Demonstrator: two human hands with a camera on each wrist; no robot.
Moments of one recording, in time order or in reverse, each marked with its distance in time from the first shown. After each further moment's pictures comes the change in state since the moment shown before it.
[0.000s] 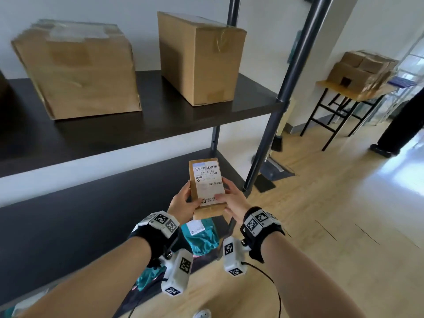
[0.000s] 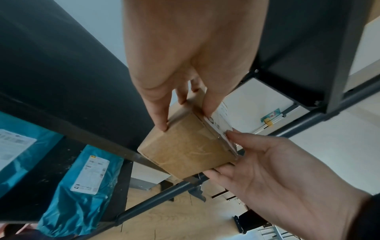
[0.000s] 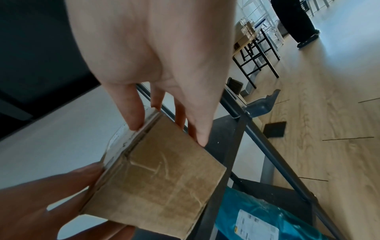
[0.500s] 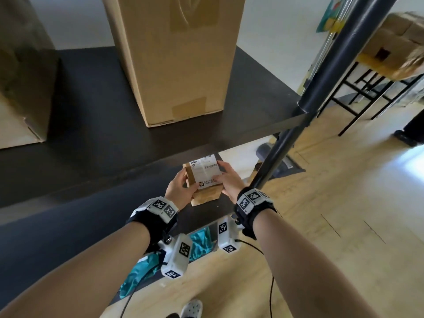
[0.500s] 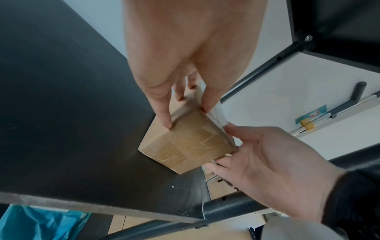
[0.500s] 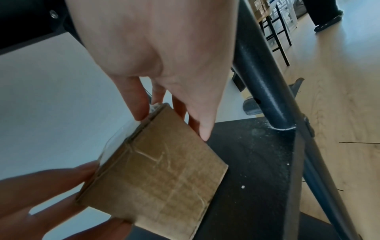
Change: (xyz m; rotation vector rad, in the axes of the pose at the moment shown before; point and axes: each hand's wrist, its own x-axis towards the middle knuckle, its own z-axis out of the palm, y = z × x) left_hand 0.146 0.008 0.025 0.043 0.140 -0.154; right_hand 0.152 -0.045 -0.038 -0.172 0.032 0.108
